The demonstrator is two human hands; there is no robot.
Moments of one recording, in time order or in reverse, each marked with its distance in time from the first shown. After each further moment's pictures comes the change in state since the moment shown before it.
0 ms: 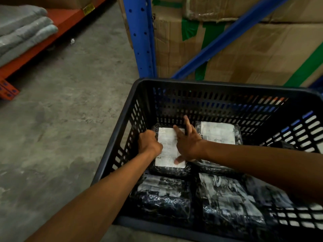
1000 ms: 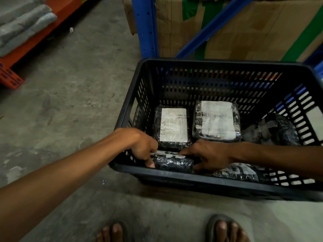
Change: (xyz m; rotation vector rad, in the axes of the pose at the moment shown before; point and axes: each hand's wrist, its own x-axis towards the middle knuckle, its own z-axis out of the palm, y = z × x) left_hand -0.090 -0.013 -0.097 0.837 -0.969 0.397; right_hand -0.115 -0.023 0.036 0.767 0.277 -0.577
